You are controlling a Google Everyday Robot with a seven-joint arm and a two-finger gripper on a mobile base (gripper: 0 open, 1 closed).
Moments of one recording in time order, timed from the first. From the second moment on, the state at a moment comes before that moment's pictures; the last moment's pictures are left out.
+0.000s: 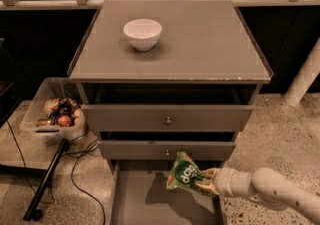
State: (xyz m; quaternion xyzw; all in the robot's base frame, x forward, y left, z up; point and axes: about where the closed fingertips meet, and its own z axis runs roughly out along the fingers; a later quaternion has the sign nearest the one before) arm 0.484 -0.180 0.414 -0.50 0.75 0.16 0.39
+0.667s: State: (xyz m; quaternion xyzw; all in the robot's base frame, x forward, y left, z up) arm 0.509 -0.204 0.530 -0.53 0.74 0.12 0.40
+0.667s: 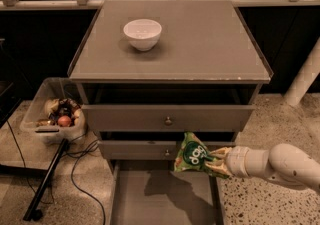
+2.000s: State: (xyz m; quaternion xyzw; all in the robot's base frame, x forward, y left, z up) arm 0.434 -0.212 0.628 -0.60 0.67 0.07 0.44
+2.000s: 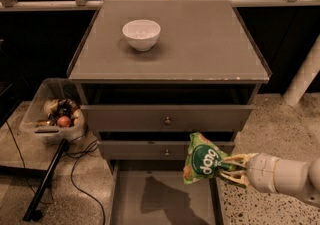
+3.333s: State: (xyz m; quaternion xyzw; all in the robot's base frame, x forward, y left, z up) arm 0.506 -0.197 0.906 -0.62 0.59 -0.01 0.52
